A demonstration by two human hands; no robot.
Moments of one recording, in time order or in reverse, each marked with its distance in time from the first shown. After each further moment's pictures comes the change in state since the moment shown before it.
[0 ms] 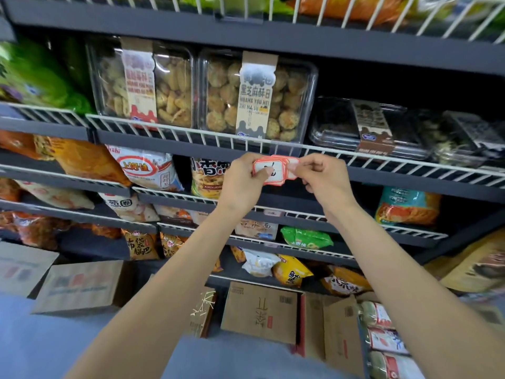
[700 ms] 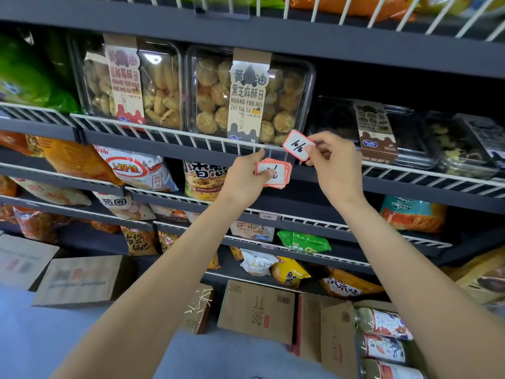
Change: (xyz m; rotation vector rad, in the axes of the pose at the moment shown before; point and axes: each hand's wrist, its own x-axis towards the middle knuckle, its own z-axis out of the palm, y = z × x) left_hand 0.028 0.009 0.015 -0.045 -0.137 -0.123; right_hand 0.042 -0.003 -0.020 -0.430 0.138 -0.236
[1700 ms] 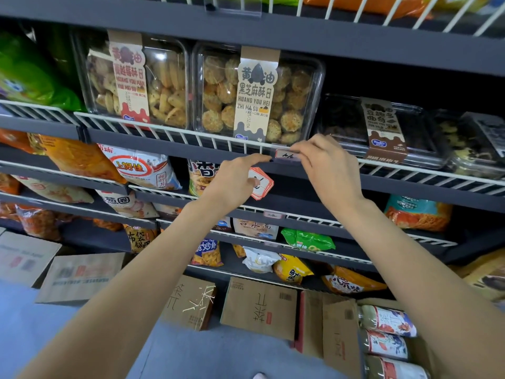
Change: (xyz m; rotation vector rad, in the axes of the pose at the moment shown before) left_hand -0.003 -0.006 -0.034 0.501 -0.129 0.126; right_hand 0.000 0.008 0.015 -0.639 0.016 -0.488
